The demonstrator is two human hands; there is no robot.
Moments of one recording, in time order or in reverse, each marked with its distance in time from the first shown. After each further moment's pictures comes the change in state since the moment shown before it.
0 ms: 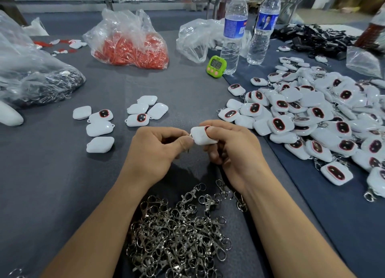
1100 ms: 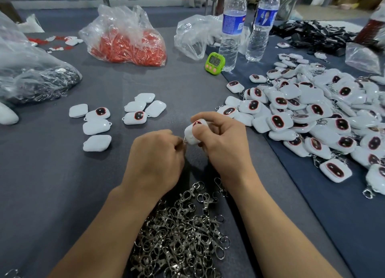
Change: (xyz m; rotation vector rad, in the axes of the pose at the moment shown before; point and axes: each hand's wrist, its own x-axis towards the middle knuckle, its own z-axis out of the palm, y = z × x) left_hand -0.011 0.006 0.007 0.759 0.061 0.306; right_hand 0.002 0.013 0.010 -0.322 0.095 -0.330
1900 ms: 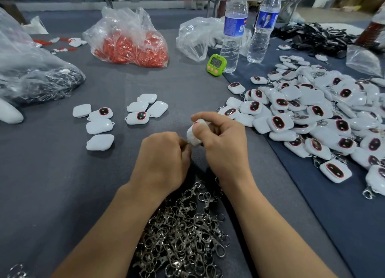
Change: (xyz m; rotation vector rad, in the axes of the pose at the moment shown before) left_hand 0.001 0.005 0.004 -0.037 -0.063 -0.053; right_hand -0.003 0.001 0.007 -0.061 0.084 -0.050
